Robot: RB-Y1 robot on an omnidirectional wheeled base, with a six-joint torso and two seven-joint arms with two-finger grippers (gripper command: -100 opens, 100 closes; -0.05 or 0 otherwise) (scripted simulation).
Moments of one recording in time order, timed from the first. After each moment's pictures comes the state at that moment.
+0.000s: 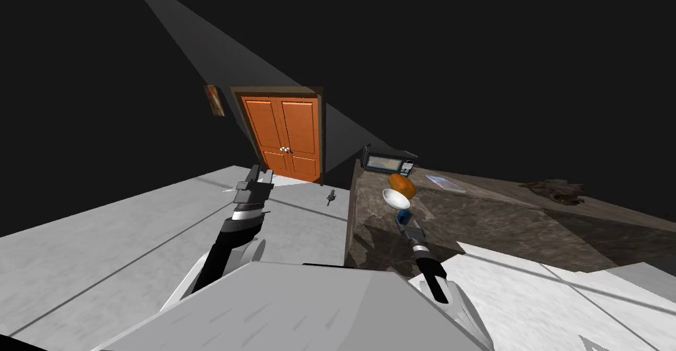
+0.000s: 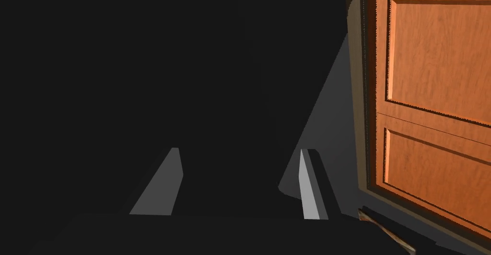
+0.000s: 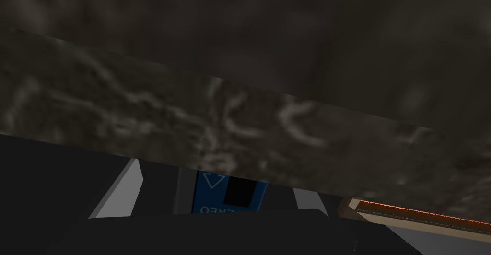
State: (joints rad) left arm 0.50 0.01 0.07 -2.30 -0.07 -0.52 0.14; right arm 0.16 -0.13 -0.67 -1.23 0.91 -0.65 0.82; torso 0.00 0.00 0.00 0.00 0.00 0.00
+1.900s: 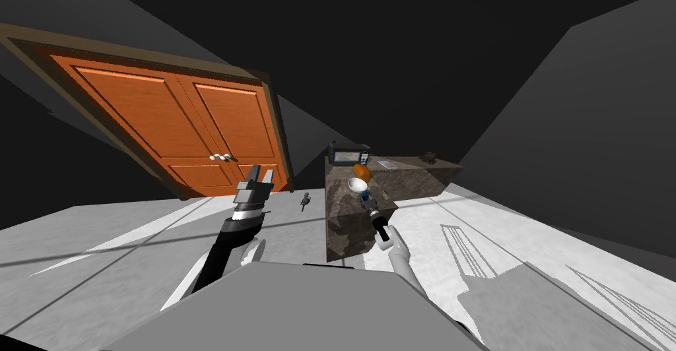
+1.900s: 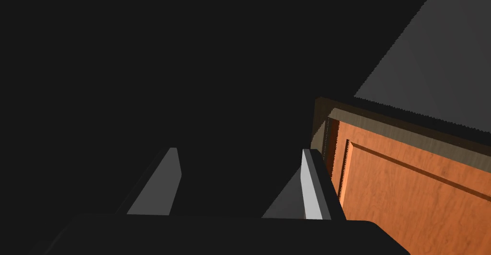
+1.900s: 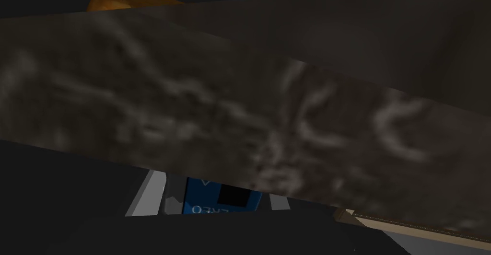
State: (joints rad) left arm 0.50 0.01 0.07 -2.30 -0.07 -0.52 0.14; right arm -0.12 -0.15 -0.16 -1.09 0.77 -0.45 1.01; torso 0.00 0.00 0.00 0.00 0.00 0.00
